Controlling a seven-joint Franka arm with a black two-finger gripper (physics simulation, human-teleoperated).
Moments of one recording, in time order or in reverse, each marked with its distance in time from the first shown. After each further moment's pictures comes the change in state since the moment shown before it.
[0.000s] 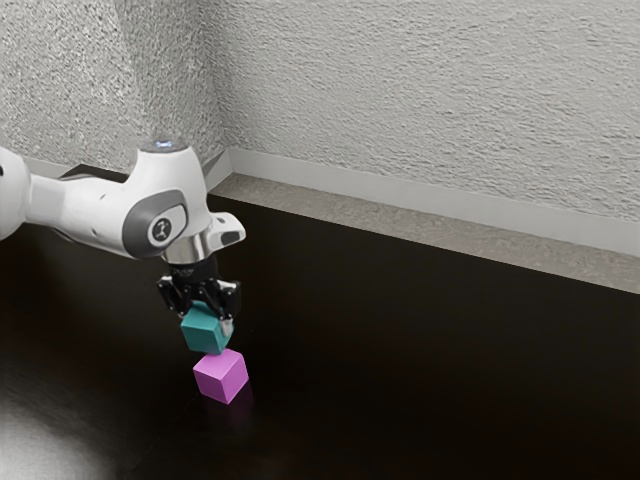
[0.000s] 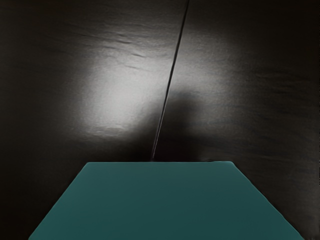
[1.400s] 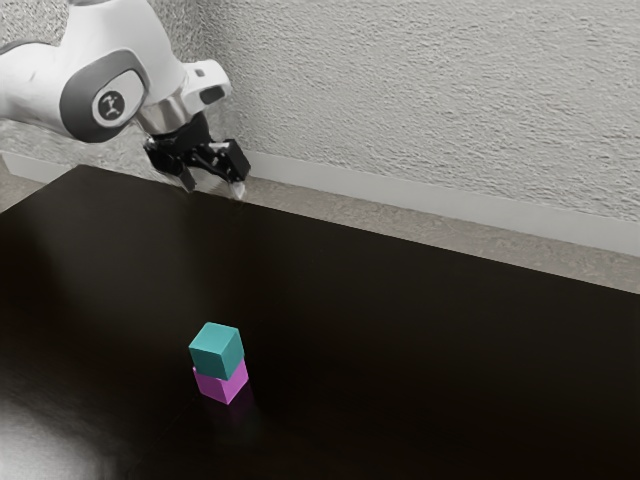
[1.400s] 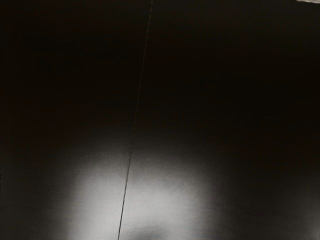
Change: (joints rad) arm -0.028 -0.243 -0.053 0.313 0.064 -0.155 -0.038
